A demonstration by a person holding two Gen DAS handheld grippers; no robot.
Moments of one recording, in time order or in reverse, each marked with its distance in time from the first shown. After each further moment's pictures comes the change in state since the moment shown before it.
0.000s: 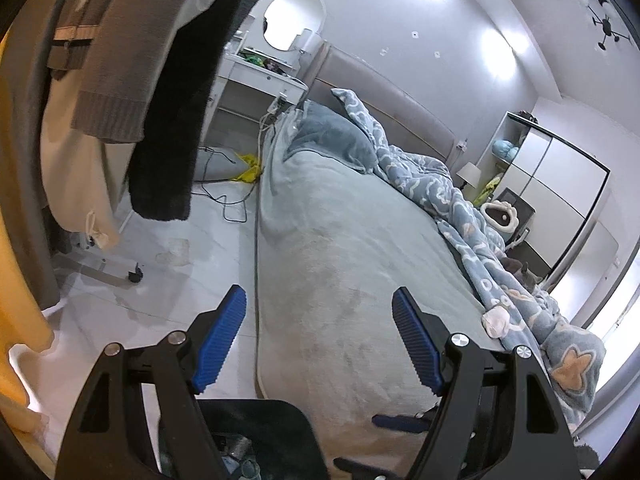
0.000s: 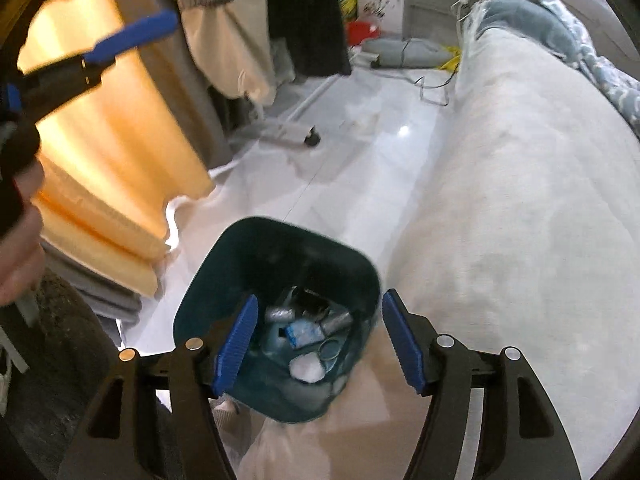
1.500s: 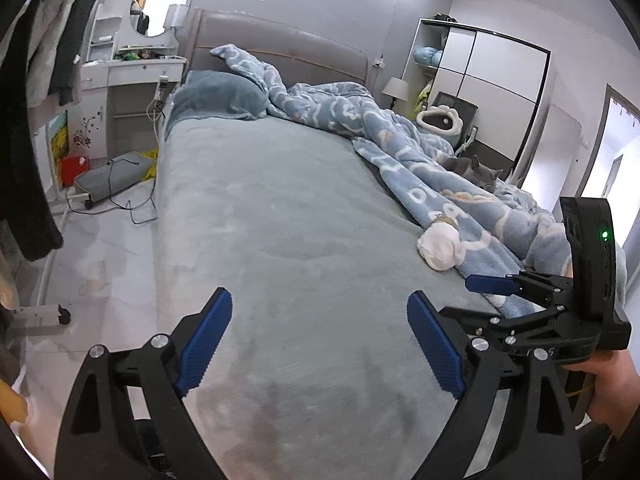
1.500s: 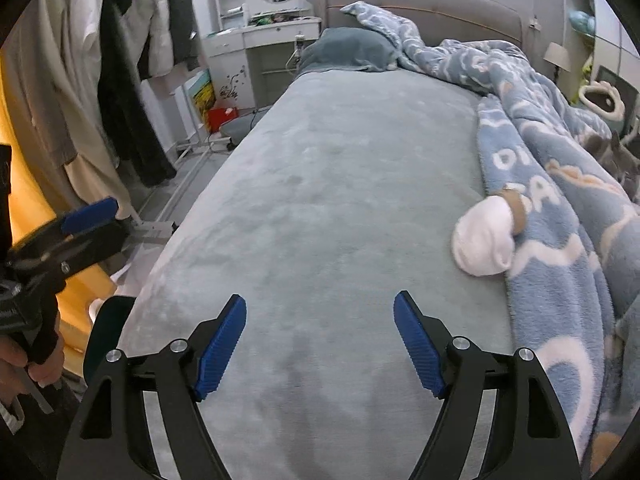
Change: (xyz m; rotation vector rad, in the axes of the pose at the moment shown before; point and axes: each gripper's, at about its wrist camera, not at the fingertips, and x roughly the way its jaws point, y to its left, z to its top) left arm 0.127 -0.197 -0.067 0.329 0.175 -0.138; right arm -0.142 -0.241 -0.087 0.314 -0.286 -0.250
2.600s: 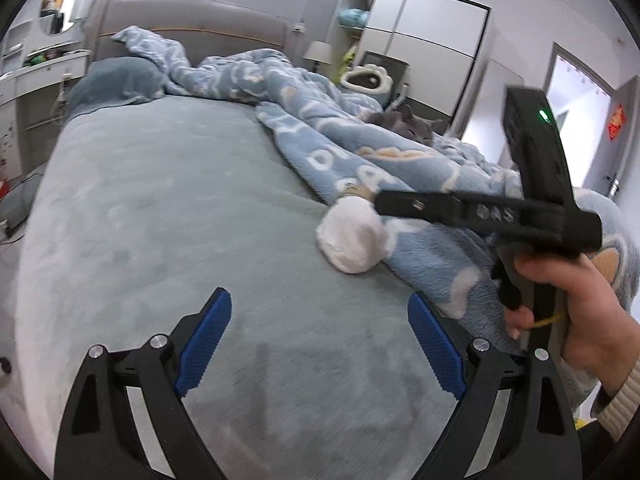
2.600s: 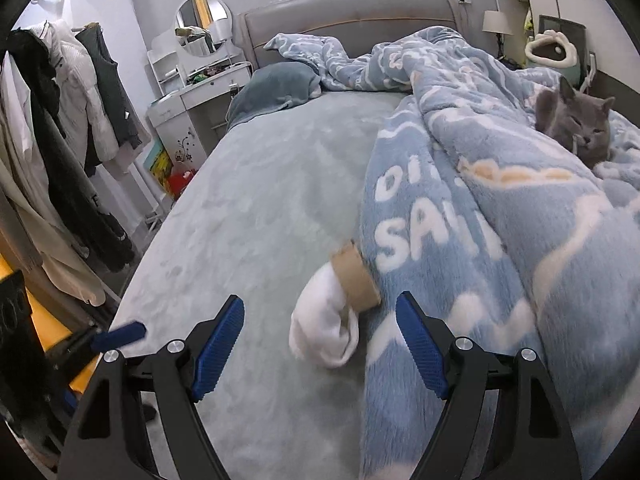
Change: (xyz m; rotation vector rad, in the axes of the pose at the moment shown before) left arm 0.125 -0.097 0.010 0.151 0.112 -0.246; right arm 0.015 -0.153 0.036 0.224 -0.119 0.004
